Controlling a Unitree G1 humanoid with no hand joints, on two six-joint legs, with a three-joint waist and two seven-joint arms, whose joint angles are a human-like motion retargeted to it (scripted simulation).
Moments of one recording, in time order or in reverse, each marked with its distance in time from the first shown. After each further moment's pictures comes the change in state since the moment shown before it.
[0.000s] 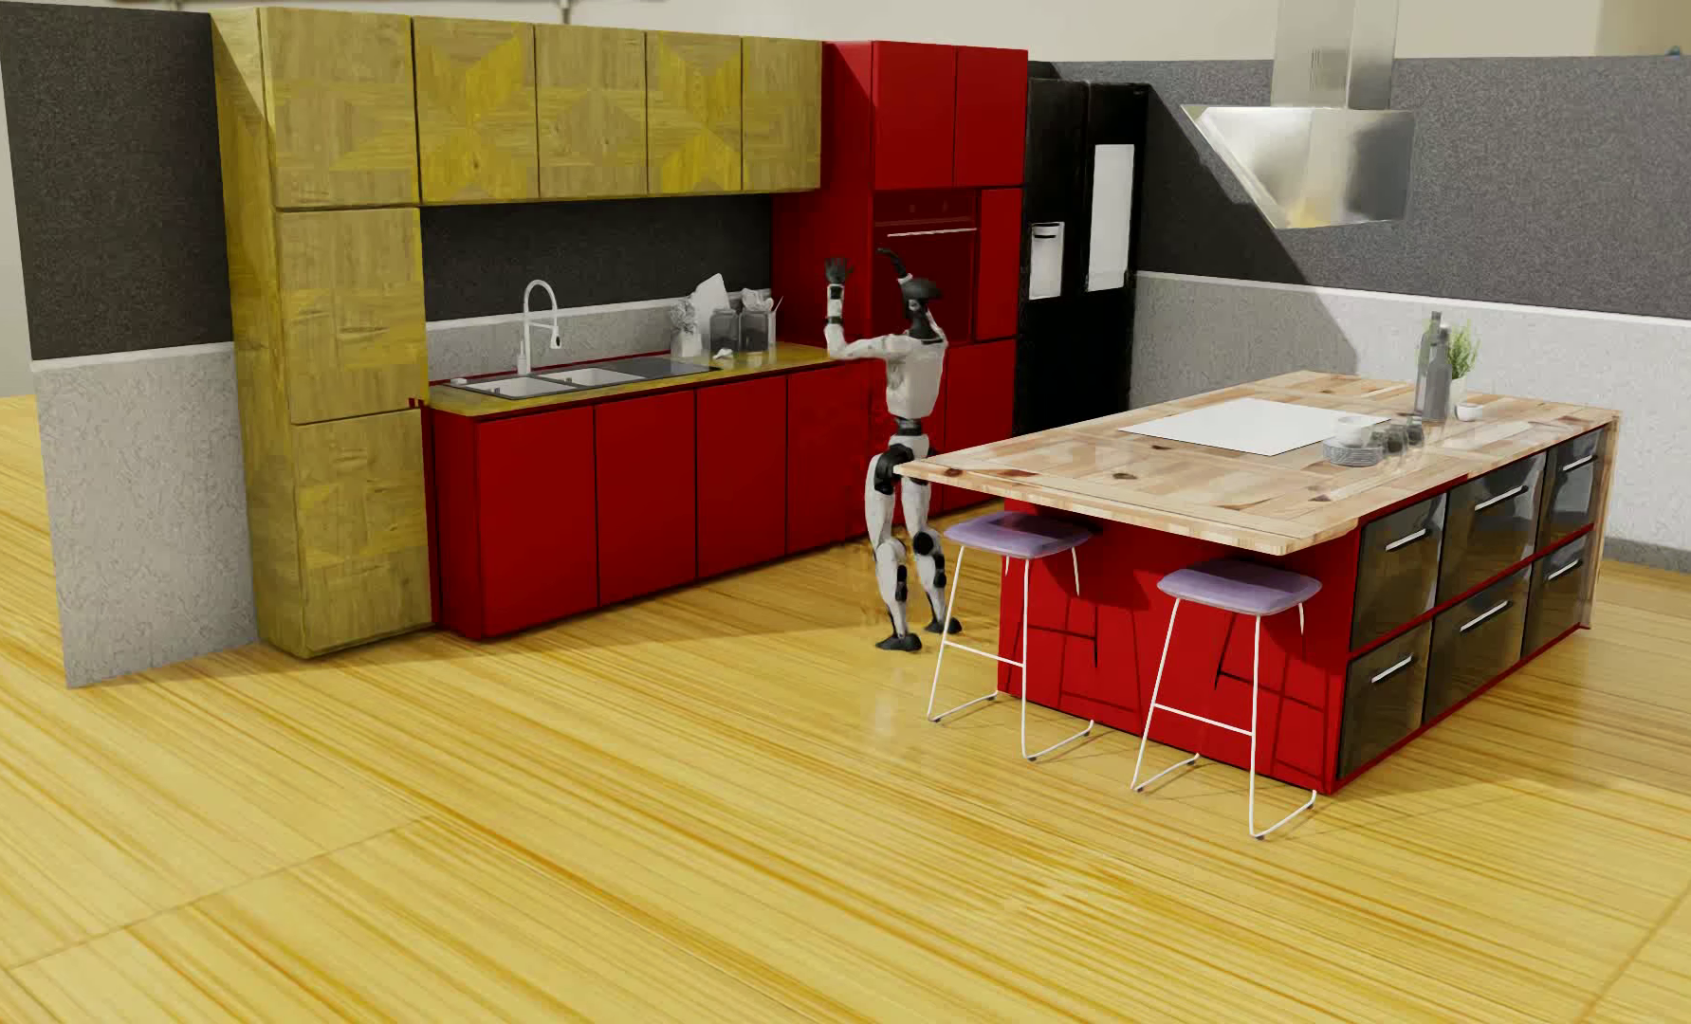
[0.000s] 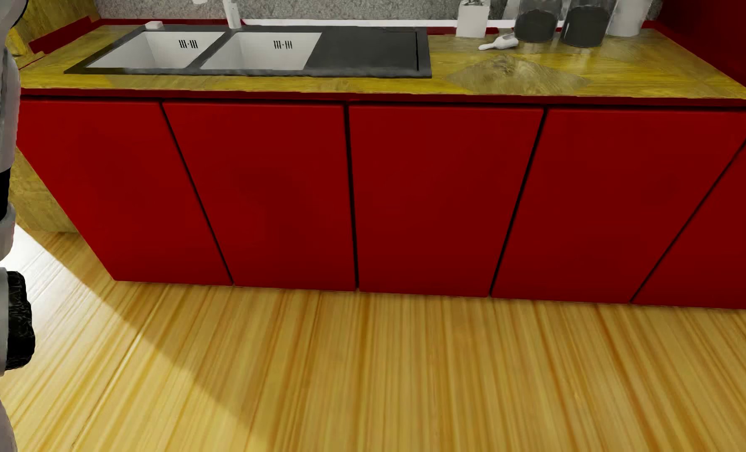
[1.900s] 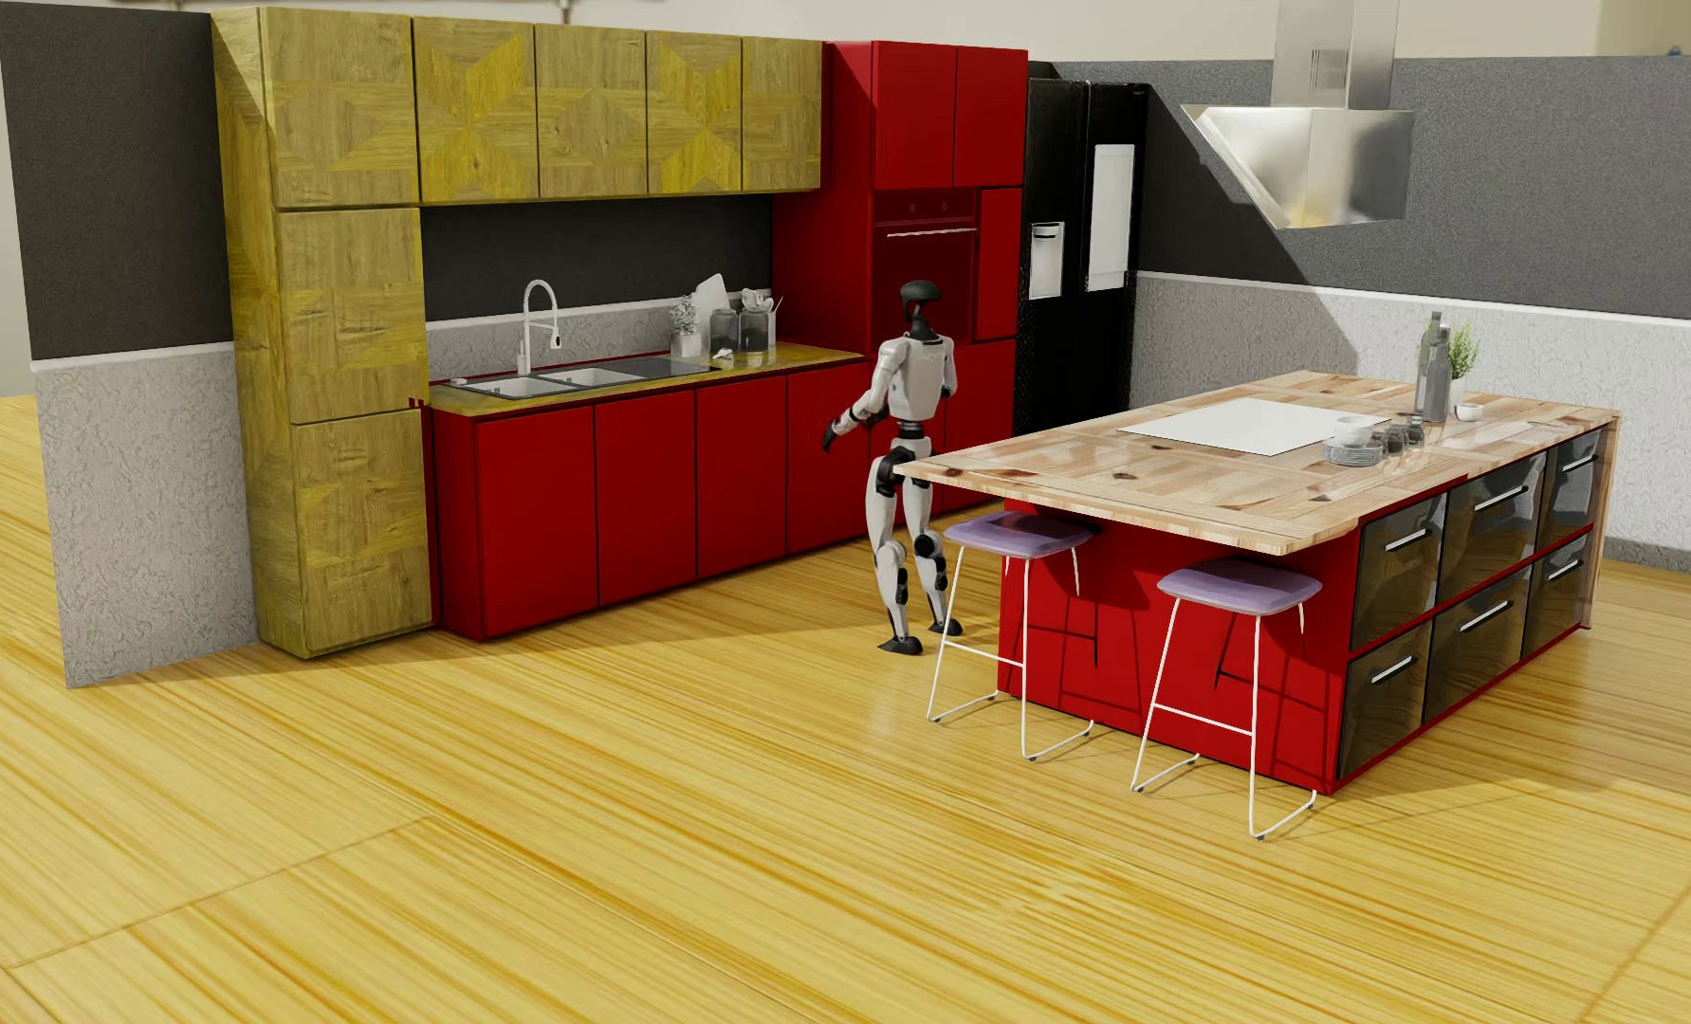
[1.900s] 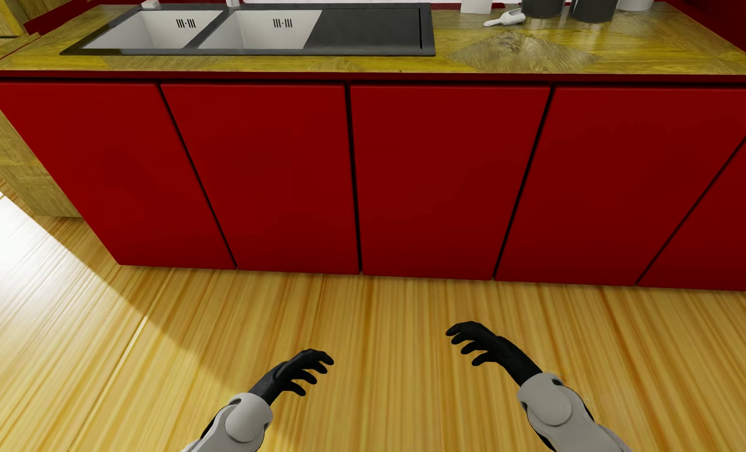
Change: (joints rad) body -0.006 -0.008 -0.002 -0.003 -0.032 -0.004 0.000 0.000 0.047 0.020 -0.003 1.090 1.118 -0.018 0.045 -0.496 0.545 0.000 0.000 -0.428 0.408 0.587 0.480 0.000 0.000 0.000 0.000 0.000 0.000
